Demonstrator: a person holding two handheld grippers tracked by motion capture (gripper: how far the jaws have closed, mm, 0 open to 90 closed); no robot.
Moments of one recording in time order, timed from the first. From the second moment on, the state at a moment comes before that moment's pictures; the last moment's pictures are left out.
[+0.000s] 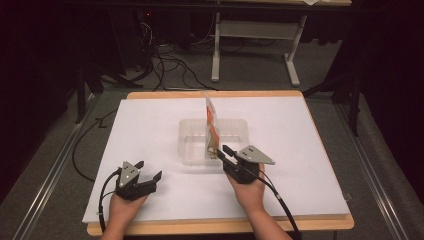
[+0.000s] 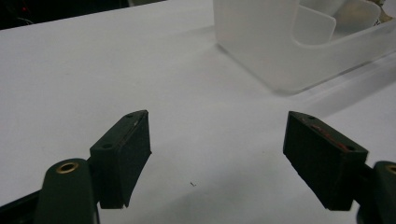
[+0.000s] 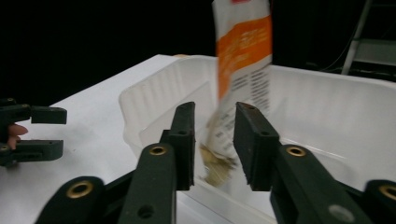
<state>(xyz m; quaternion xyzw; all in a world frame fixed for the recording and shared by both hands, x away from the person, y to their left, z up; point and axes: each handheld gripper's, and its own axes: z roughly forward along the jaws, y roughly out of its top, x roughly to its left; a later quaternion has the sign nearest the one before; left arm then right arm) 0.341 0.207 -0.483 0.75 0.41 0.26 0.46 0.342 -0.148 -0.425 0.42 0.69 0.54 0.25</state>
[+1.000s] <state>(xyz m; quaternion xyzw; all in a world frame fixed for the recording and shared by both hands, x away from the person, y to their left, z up) 0.339 0.207 -0.483 0.74 0.41 0.26 0.46 0.288 -0.341 -0.457 0.52 0.60 0.45 0.39</state>
